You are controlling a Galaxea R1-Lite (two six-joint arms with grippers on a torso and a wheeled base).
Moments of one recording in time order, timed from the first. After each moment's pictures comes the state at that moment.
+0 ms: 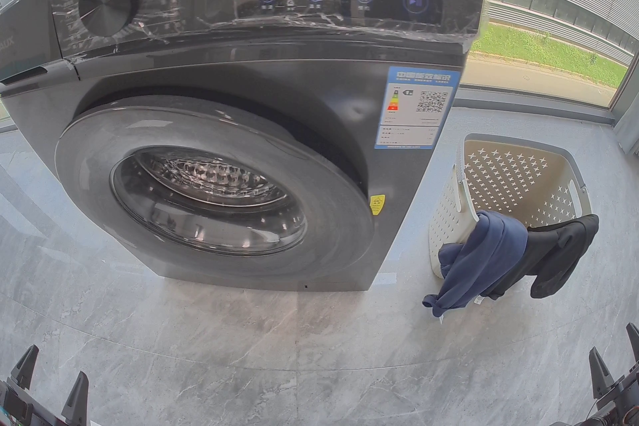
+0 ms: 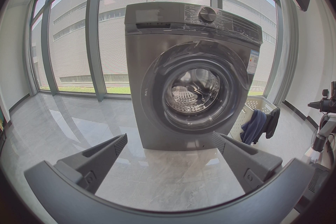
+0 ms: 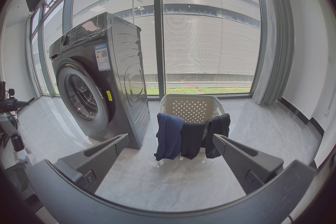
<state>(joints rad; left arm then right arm) -0.01 0.02 -0.02 0.00 -0.03 -0.03 0.01 0.02 -0.02 0.00 0.01 0.01</state>
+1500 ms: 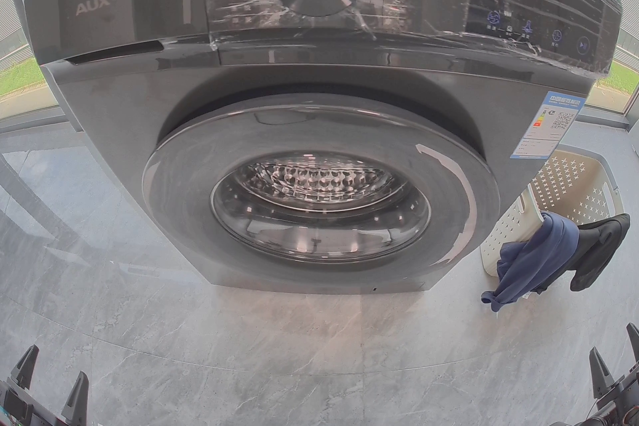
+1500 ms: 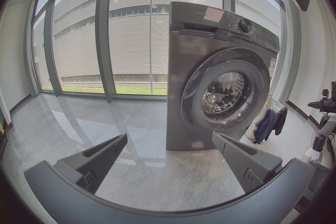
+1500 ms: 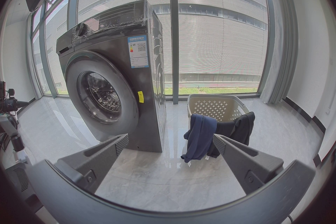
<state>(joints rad) -0.01 0.02 -0.02 0.00 -0.03 -0.03 0.01 0.02 -0.02 0.00 0.01 0.01</state>
